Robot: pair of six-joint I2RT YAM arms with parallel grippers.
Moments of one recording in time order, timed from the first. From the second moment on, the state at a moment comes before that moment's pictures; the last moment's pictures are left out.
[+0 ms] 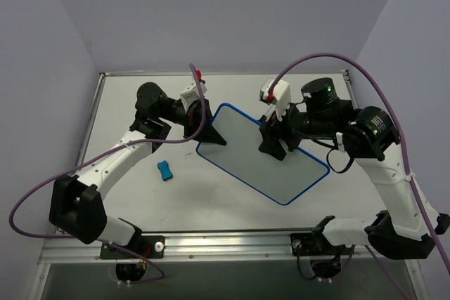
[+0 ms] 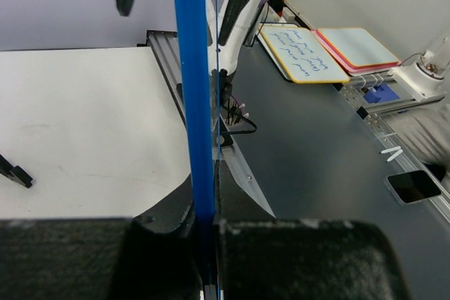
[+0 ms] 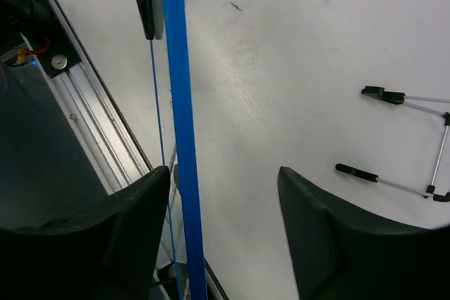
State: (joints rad) left arm -0.50 1.44 1.14 0.66 1.49 -0.65; right arm 0.70 1.26 1.83 -1.25 -0.25 -0.19
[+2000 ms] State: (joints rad) left arm -0.43 0.83 1.06 -0.52 0.41 -0.21; right arm 0.11 1.70 1.89 -0.99 -0.46 -0.27
